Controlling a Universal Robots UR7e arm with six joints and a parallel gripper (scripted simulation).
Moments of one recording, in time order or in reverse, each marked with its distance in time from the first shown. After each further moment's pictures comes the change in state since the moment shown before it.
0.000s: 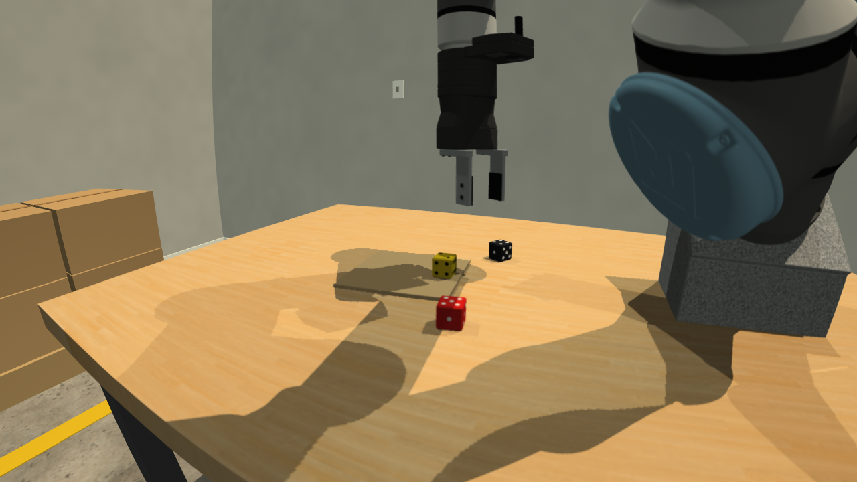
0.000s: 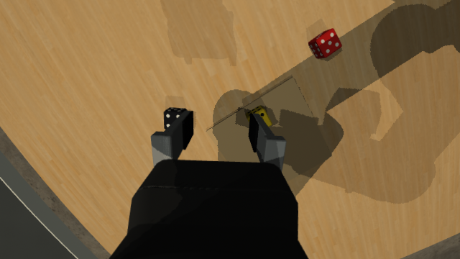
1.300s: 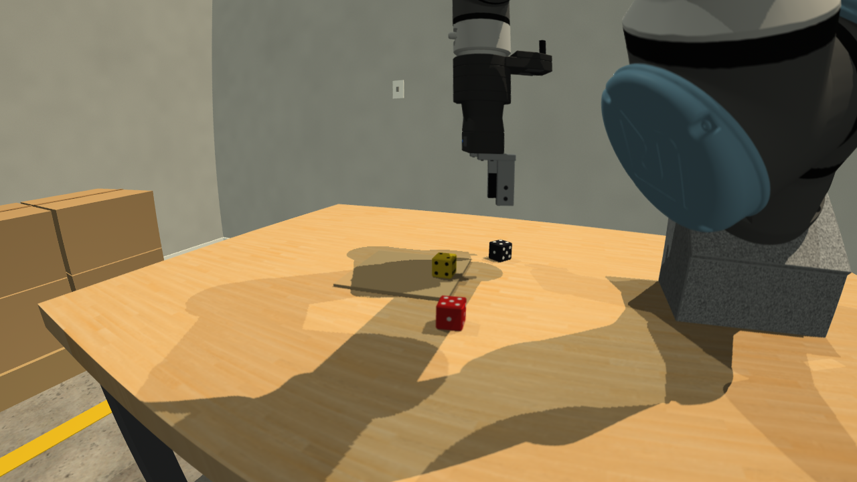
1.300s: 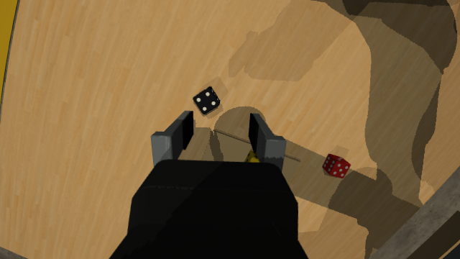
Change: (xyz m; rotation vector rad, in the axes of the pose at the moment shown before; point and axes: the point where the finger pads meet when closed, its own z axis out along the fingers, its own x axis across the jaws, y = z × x) arm -0.044 0.007 0.005 0.000 0.000 -0.942
